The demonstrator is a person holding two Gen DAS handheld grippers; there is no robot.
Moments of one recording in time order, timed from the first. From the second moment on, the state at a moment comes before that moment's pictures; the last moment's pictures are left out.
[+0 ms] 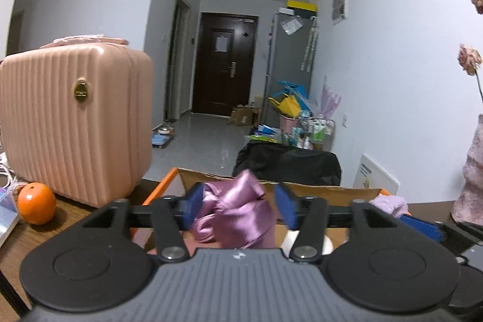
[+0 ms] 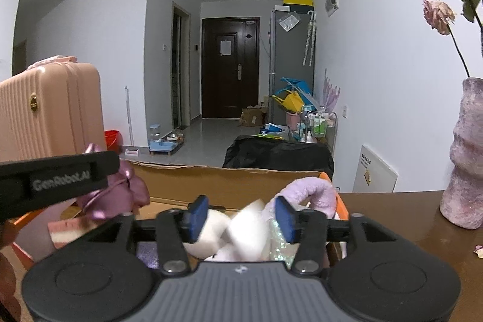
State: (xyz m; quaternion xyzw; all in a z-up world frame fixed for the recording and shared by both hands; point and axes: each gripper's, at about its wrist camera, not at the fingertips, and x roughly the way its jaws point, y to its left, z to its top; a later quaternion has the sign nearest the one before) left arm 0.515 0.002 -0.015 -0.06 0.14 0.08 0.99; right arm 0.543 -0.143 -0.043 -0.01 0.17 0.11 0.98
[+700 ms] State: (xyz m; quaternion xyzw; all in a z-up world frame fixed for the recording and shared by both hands) left arm 0.508 0.005 -0.011 -0.06 0.12 0.13 0.98; right arm 0.539 -0.151 -0.039 0.00 0.16 0.09 0.98
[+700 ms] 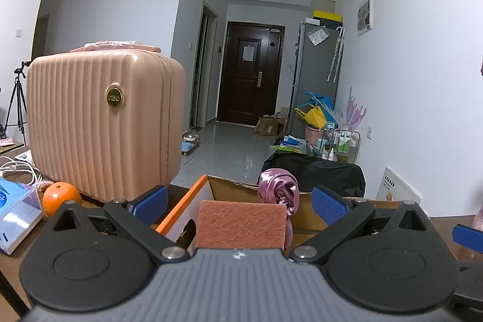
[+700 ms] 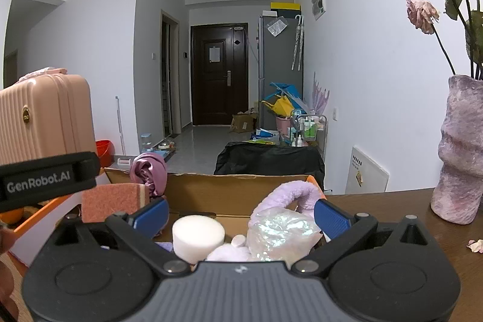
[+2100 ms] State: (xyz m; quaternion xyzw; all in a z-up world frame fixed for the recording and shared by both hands) left arm 0.381 -0.013 -0.027 -0.04 0.15 0.11 0.98; right arm 0.409 -0.187 -0.048 -0.02 0.18 0.08 0.98
